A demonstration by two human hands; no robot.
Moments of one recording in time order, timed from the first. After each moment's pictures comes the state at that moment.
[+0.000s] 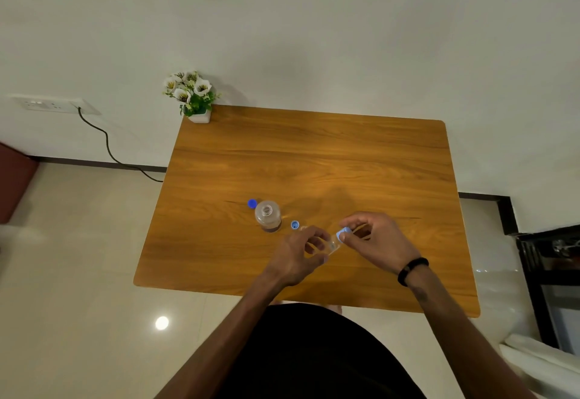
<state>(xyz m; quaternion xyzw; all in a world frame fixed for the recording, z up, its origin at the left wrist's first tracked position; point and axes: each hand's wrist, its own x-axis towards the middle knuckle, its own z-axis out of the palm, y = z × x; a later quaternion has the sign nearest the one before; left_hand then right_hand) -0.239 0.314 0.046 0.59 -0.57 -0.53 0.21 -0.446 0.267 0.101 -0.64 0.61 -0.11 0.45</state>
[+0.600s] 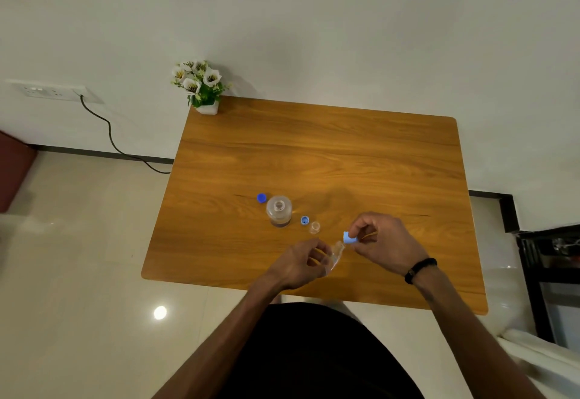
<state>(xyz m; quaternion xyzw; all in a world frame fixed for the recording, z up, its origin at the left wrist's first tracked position) -0.214 0.327 0.022 0.55 -0.50 -0.64 0.16 -0.434 0.270 0.088 -0.69 0.57 -0.08 0.44</state>
